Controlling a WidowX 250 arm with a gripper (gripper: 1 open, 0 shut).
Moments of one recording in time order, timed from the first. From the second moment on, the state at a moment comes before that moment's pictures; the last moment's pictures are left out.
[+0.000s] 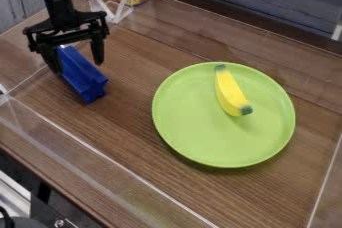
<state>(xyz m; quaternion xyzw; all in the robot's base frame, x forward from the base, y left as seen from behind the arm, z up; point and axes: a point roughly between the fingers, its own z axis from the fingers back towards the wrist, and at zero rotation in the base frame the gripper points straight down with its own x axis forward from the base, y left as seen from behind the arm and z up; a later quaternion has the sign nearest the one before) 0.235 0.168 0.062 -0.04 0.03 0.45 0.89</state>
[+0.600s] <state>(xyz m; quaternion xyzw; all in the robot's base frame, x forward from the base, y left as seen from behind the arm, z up) 0.241 0.182 0.047 -0.04 0.03 0.53 0.85</state>
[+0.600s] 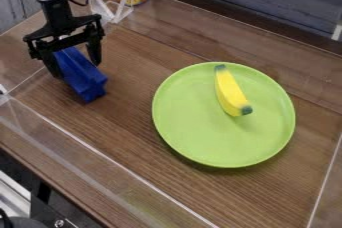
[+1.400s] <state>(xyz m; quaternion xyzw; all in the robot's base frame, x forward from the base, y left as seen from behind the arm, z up) 0.255 0.154 0.035 -0.05 0.05 0.52 0.85</state>
